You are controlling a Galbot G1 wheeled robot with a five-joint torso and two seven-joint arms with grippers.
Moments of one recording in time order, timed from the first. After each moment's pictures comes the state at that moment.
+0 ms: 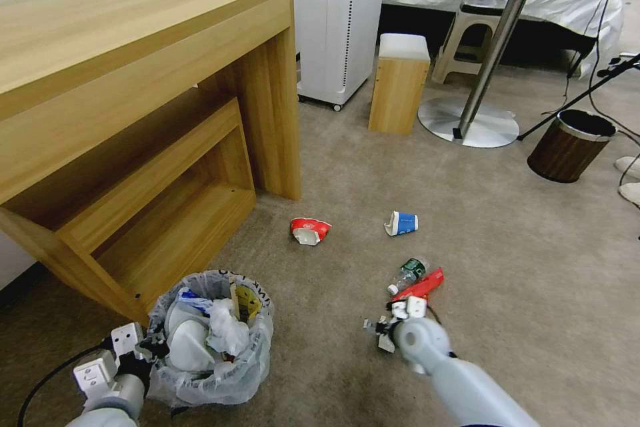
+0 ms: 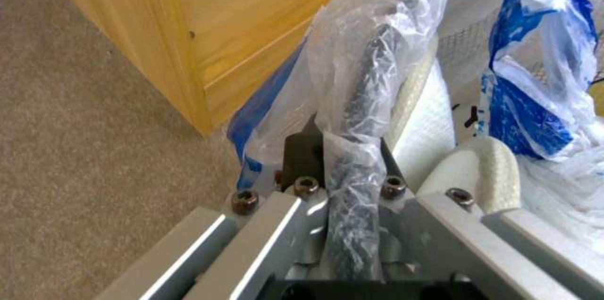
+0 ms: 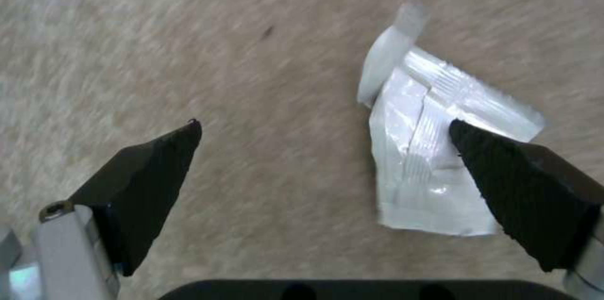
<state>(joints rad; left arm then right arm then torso) 1.68 -1.44 -0.82 -2.12 -0.49 0.52 -0.16 -0.98 1.21 -0.07 1.37 1.13 -0.52 0.60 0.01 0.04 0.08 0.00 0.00</state>
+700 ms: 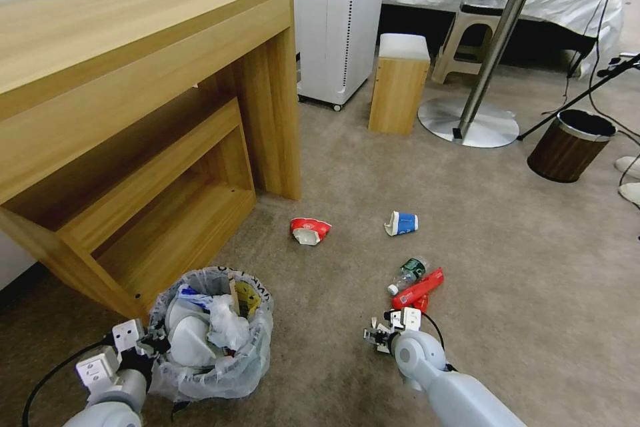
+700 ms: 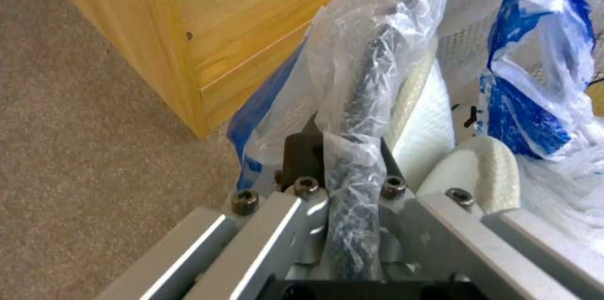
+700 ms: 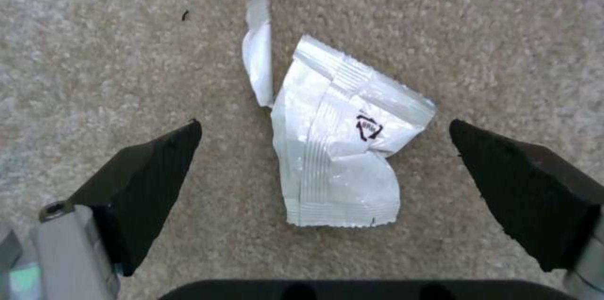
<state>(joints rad) 1.67 -1.45 -0.82 -2.11 -0.49 0.52 -0.17 -1.03 1.17 -0.06 1.39 1.04 -0.49 0.60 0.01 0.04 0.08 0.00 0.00</state>
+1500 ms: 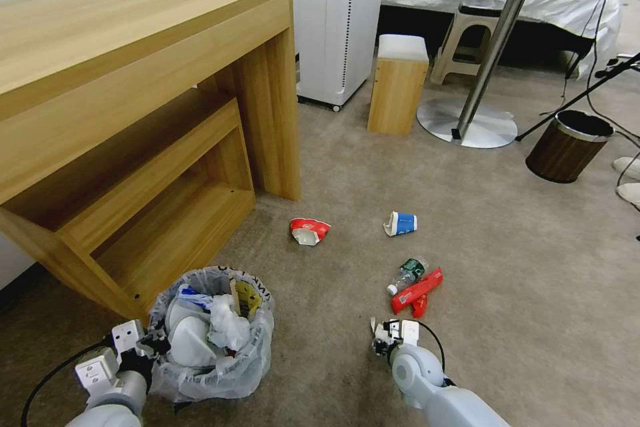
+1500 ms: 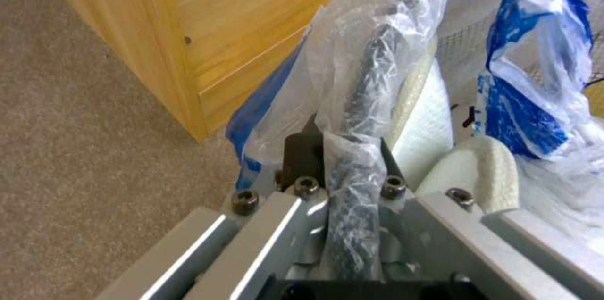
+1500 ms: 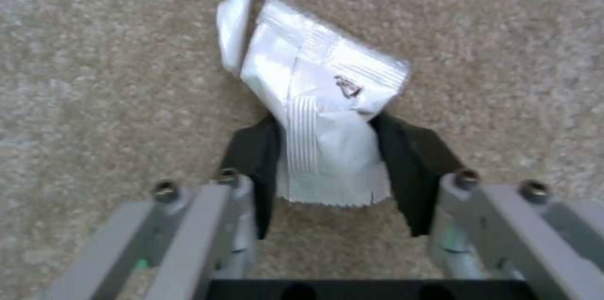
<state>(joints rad) 1.68 -1.46 -0.81 -2.12 -0.49 0.52 -0.17 -1.07 1.17 -0.07 1.38 0.95 -0.43 0.58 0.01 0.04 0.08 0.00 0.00</state>
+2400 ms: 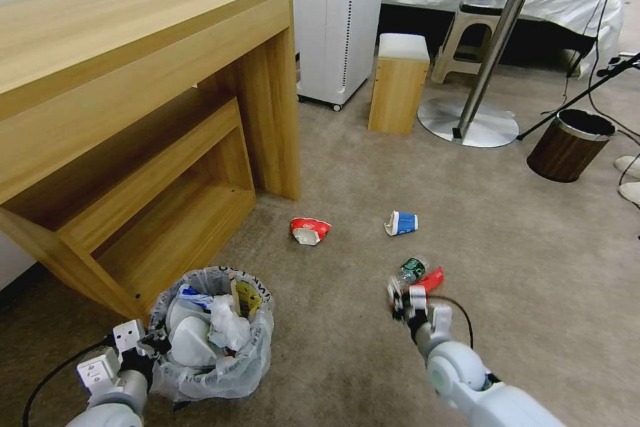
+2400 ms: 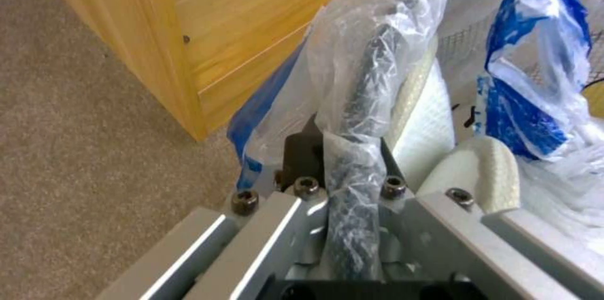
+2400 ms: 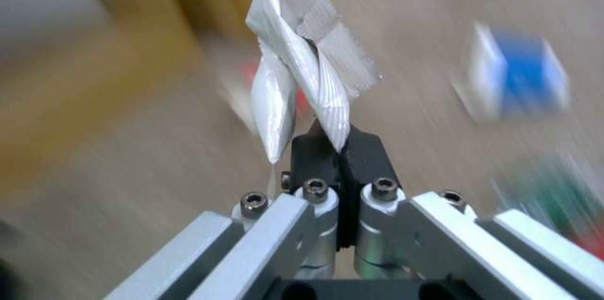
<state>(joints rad) 1.67 -1.45 -0.81 -2.11 -0.48 0.51 -0.16 -1.10 0.95 -0.04 1.74 0.75 0.01 0.23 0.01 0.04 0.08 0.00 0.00</state>
